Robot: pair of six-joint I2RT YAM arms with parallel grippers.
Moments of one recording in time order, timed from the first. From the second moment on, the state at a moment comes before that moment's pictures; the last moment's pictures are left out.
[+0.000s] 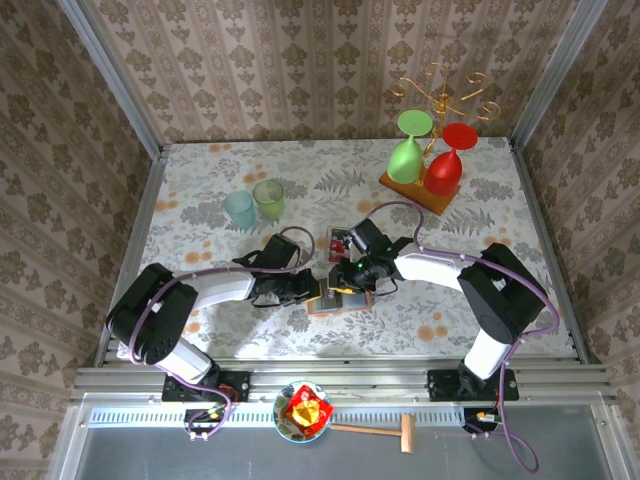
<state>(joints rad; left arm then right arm) -0.70 1.54 0.66 -0.13 0.49 -0.85 0.66 1.70 0.93 -0.29 -0.45 0.82</state>
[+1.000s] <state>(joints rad) -0.70 1.56 0.66 -0.14 0.47 -0.85 0.64 1.75 0.90 -0.23 -0.51 0.81</state>
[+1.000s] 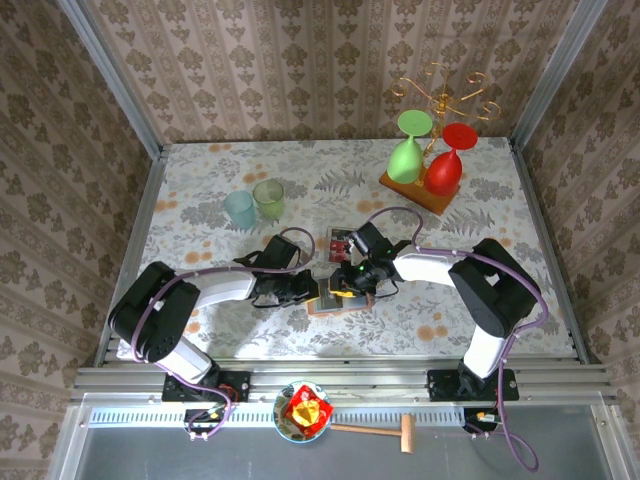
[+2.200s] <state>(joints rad) -0.70 1.54 0.70 -0.17 0.47 -0.84 0.64 1.69 0.92 -0.27 -0.47 0.81</state>
